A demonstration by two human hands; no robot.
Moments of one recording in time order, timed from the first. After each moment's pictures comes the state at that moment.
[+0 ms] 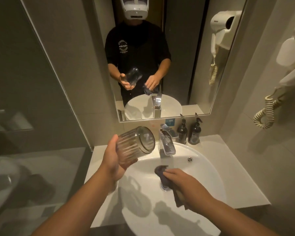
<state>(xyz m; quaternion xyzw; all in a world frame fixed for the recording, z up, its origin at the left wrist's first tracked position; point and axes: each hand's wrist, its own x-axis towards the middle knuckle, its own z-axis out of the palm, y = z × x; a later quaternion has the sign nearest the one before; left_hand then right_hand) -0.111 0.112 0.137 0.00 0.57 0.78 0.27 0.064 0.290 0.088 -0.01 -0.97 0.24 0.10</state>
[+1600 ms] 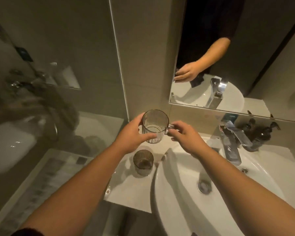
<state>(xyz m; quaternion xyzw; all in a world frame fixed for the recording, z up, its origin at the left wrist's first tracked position) -0.222 0.024 0.092 0.18 0.85 0.48 0.11 -0.169 0.230 0.086 -0.06 -0.82 0.57 -0.01</state>
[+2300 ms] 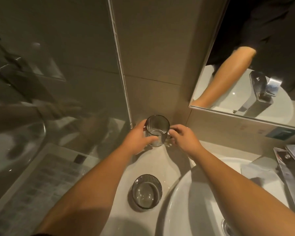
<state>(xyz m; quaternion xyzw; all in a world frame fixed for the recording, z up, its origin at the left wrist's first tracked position) -0.362 0.053 -0.053 0.09 0.88 0.45 0.13 -0.330 0.246 -0.060 -0.10 -0.85 0.52 -0.01</state>
